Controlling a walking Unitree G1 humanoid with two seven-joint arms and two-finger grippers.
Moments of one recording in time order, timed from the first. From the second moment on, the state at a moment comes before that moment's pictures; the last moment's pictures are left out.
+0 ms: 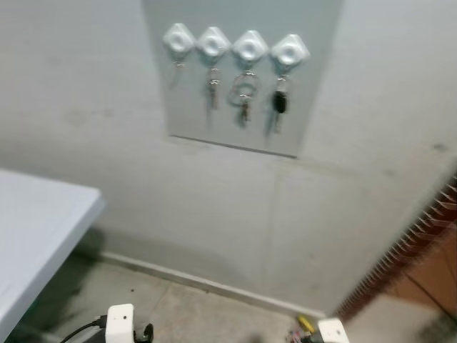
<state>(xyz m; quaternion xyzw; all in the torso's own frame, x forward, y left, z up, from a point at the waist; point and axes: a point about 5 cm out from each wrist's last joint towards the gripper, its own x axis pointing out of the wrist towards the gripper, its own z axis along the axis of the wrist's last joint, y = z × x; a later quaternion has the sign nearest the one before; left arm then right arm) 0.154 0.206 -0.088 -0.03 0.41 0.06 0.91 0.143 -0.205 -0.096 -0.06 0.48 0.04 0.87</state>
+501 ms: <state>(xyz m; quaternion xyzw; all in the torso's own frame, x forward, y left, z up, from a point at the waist) 0.146 0.215 -0.090 -0.03 0.42 0.07 0.90 0.155 -0.192 -0.092 -0.05 0.46 0.06 0.88</state>
